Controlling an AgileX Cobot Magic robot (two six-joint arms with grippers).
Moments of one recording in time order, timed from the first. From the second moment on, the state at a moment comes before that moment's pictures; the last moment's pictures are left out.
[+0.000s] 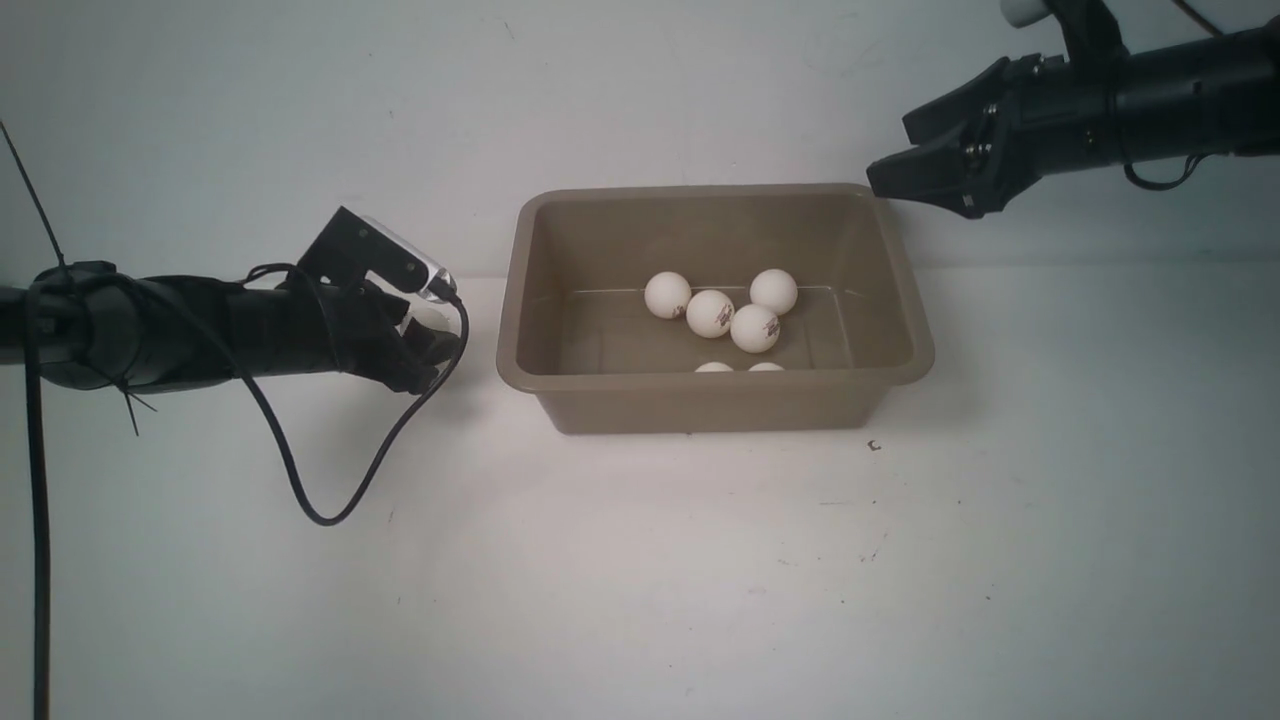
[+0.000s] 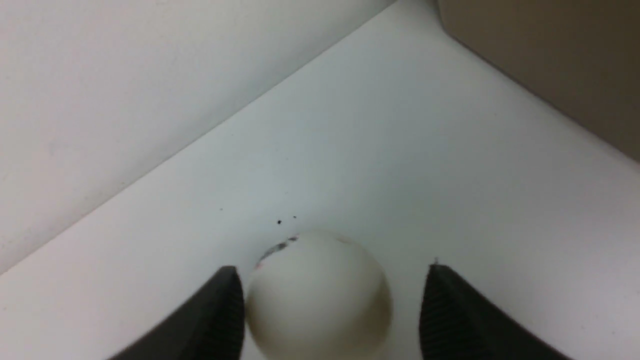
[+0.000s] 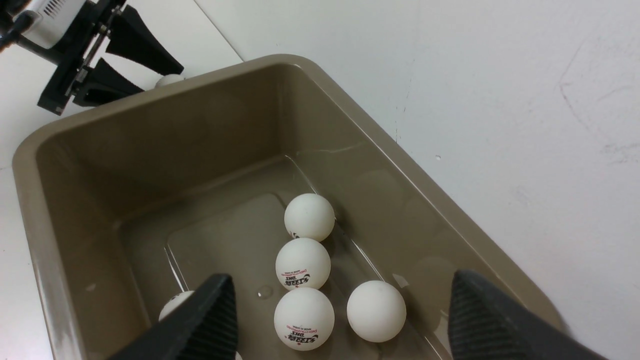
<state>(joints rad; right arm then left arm) -0.03 2.05 -1.71 1.21 1.04 -1.68 0.05 2.22 -1.38 -1.70 0.44 2.23</state>
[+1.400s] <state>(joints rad) -0.03 2.02 -1.71 1.32 1.00 -1.72 -0.18 1.95 -1.38 -1.69 0.43 2.04</state>
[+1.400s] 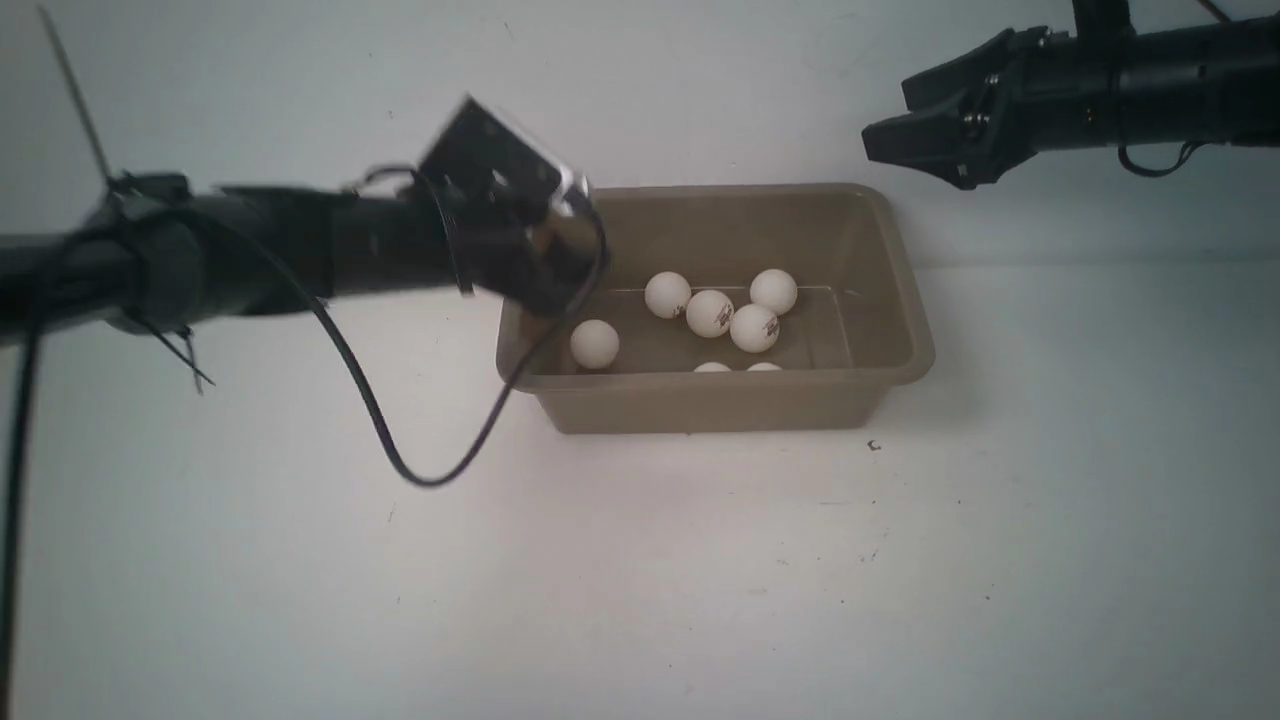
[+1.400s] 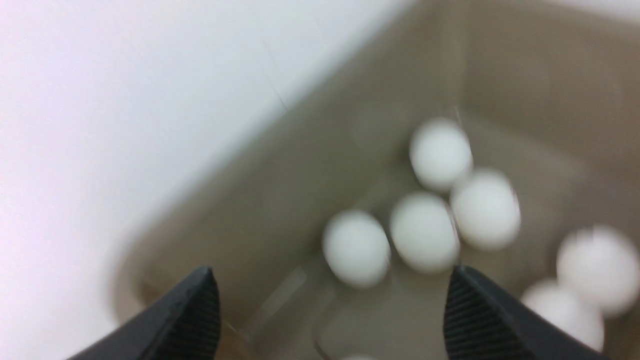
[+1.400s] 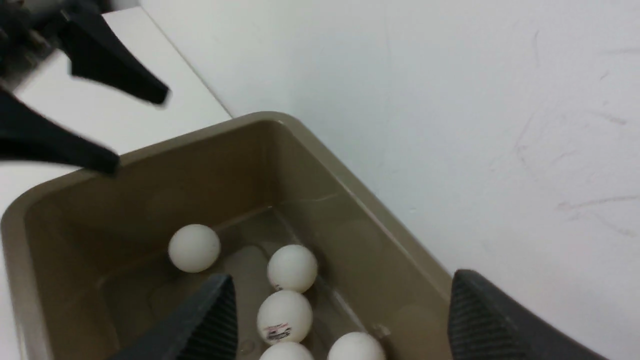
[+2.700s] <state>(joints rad) -0.29 1.16 -1.71 1.02 1.06 -0.93 -0.18 1.67 -1.38 -1.65 0.21 1.83</state>
